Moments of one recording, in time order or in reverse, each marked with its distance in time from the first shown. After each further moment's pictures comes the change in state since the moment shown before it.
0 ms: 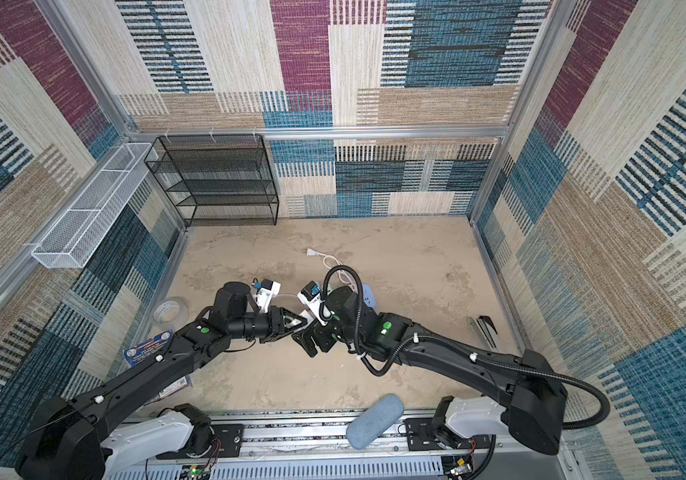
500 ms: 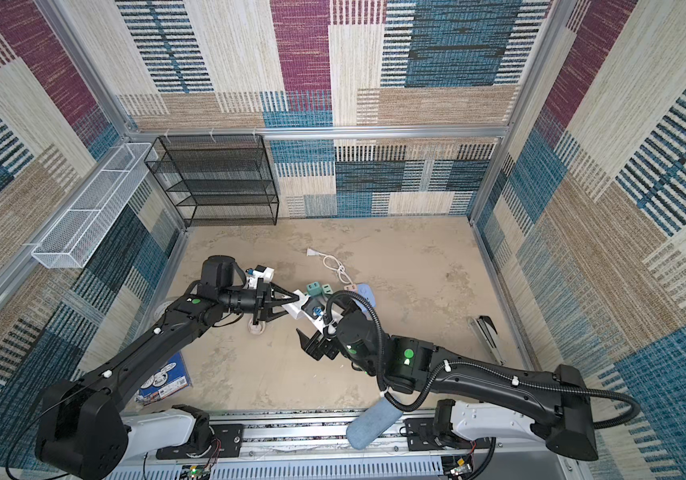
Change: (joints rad) left arm 0.172 0.126 0.194 -0.073 0.409 -0.290; right arm 0.274 -0.142 -0.045 0.097 0.558 -0.347
